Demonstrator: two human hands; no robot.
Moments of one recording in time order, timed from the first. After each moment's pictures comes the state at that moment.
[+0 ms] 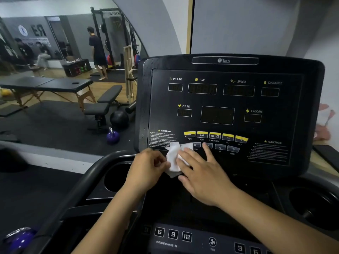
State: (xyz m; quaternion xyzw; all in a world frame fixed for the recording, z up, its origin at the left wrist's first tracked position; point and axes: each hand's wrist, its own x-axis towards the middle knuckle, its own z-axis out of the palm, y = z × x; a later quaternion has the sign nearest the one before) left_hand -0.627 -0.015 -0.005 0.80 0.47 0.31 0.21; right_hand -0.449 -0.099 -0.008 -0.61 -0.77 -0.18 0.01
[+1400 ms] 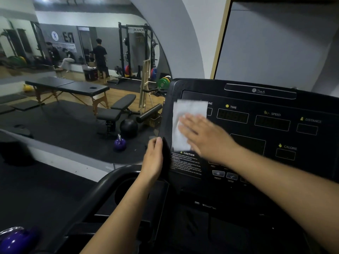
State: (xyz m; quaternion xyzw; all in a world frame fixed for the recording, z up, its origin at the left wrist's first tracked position) left_hand -0.627 0.075 0.002 0.56 0.50 0.49 0.44; right_hand -0.443 0.037 0.091 -0.49 -0.81 -0.33 -0.01
